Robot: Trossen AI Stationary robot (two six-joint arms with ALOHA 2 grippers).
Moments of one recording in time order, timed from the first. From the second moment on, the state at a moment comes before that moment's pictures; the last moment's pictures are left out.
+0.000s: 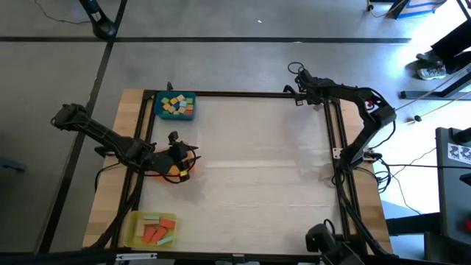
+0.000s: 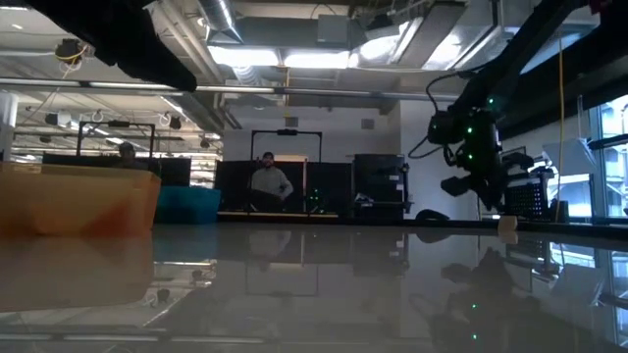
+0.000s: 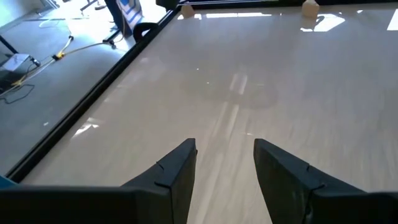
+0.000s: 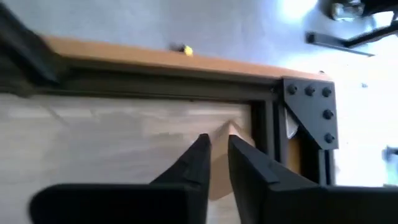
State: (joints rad) left arm -0.42 0.95 0.60 -0.30 -0.78 -0.30; right arm -1.01 1.68 0.99 -0.58 0.51 0.42
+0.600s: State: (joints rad) left arm -0.42 0.95 0.60 -0.23 -0.77 -0.23; right arm -1.02 1.95 1.18 -0.87 0.68 0.32
